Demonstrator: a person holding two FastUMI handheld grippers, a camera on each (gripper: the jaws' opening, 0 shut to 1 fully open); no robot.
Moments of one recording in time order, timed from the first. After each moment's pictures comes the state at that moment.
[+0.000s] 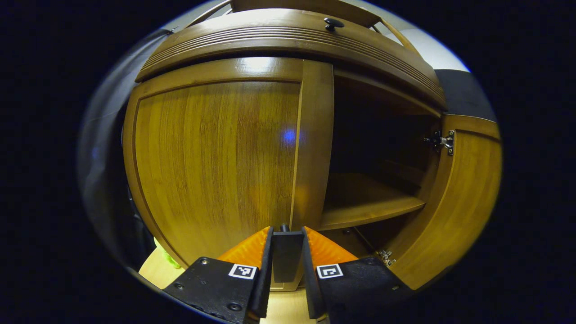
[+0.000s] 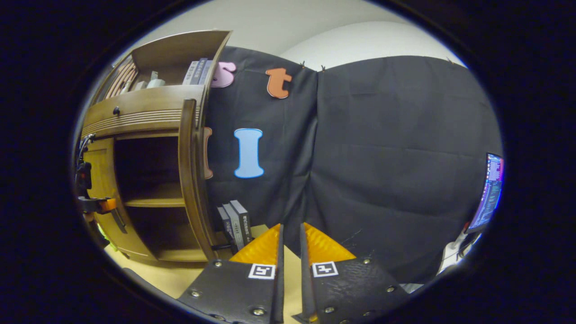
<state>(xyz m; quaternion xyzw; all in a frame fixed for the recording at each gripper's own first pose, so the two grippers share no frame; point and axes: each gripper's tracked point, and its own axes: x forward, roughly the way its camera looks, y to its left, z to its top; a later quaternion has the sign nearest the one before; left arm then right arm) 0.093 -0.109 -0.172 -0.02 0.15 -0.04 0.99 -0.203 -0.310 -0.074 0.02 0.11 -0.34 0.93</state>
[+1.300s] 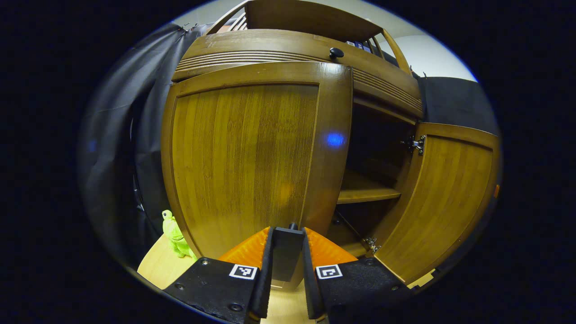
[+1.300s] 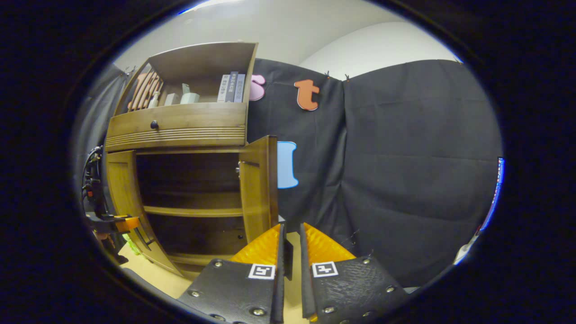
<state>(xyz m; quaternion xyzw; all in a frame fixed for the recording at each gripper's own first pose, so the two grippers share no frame) 0.009 -0.086 -0.160 -0.04 0.15 -0.07 0.99 -0.189 -0.222 -0.044 0.03 0.09 -0.25 0.96</state>
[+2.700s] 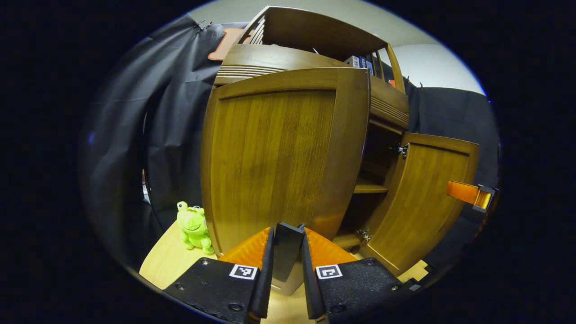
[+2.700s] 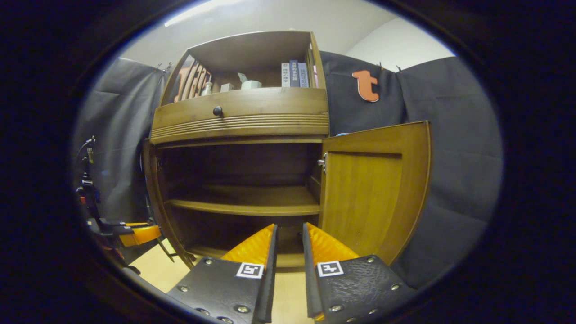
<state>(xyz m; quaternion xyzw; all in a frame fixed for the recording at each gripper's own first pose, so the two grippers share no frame) -0.065 -0.034 -0.151 -0.06 0.14 -0.08 0.99 -0.101 -0.098 -0.056 0.05 0.11 -0.08 0.99</state>
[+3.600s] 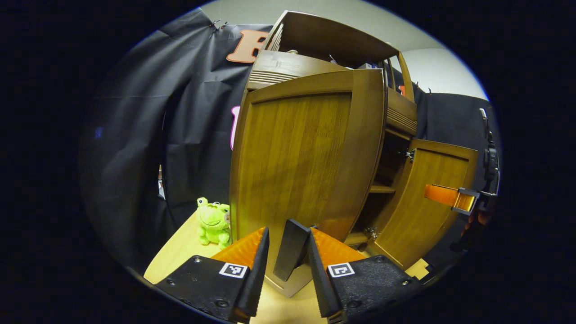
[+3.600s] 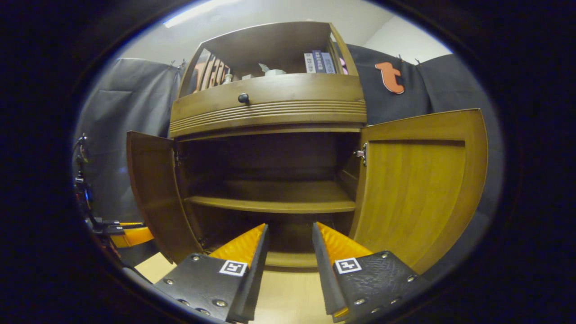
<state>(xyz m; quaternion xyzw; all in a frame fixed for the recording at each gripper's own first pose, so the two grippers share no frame) -0.097 0.016 -0.150 -0.07 0.14 -0.05 0.99 -0.068 -0.045 -0.074 0.06 0.13 -0.01 0.99</state>
